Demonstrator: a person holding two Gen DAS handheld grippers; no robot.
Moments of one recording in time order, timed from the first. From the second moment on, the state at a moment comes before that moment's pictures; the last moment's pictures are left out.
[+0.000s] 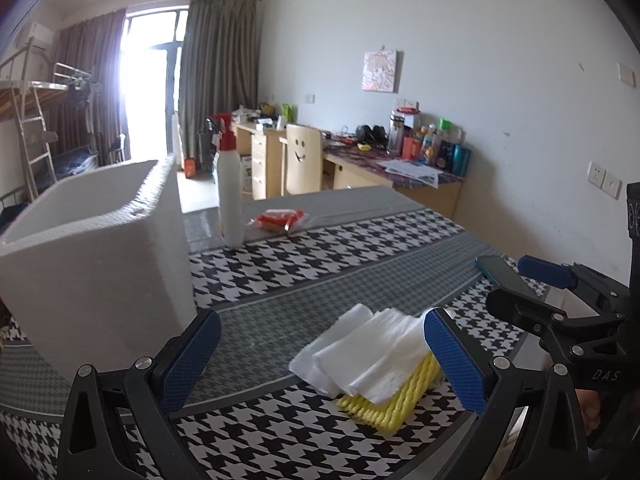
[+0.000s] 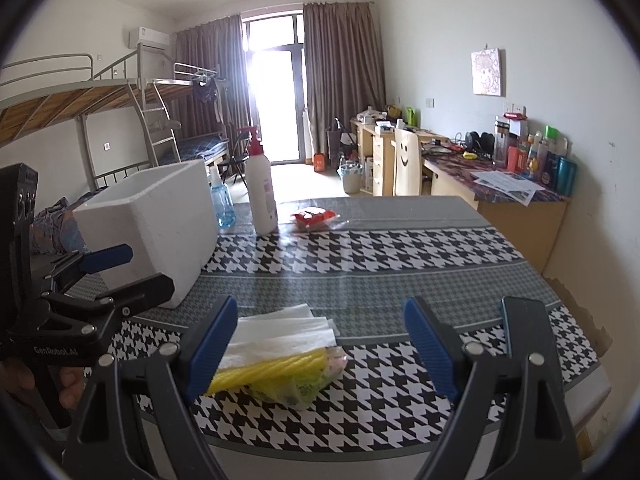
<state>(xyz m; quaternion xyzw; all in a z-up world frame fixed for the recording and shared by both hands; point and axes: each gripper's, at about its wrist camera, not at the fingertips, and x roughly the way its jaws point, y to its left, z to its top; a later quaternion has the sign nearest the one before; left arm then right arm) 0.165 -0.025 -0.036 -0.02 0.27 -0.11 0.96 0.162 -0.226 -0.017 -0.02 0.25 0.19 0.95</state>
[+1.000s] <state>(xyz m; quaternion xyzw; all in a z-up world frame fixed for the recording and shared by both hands) 0.215 -0.048 -0.094 -0.01 0.38 -0.15 0.91 0.178 -0.236 -0.043 -0.01 0.29 0.17 0.94</state>
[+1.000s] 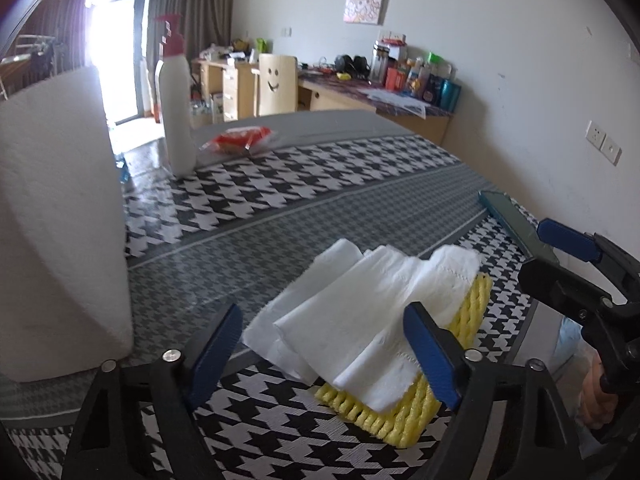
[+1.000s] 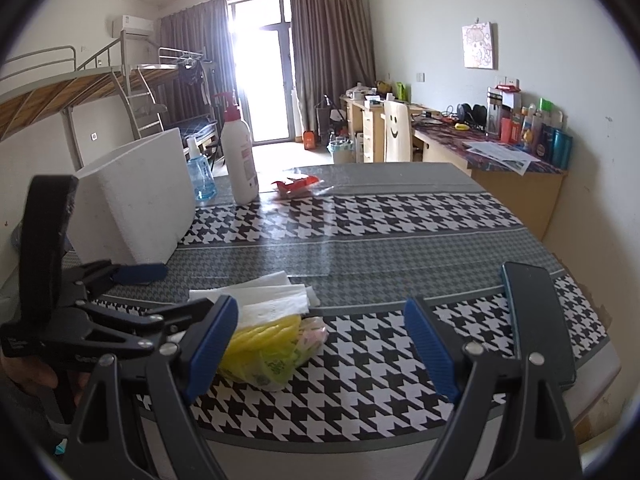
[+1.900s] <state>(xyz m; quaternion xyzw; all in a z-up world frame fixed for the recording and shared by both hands) 0.218 -0.065 -0.106 0.01 0.41 -0.18 0.89 0.179 -0.248 -0.056 0.00 0.30 0.17 0.94</state>
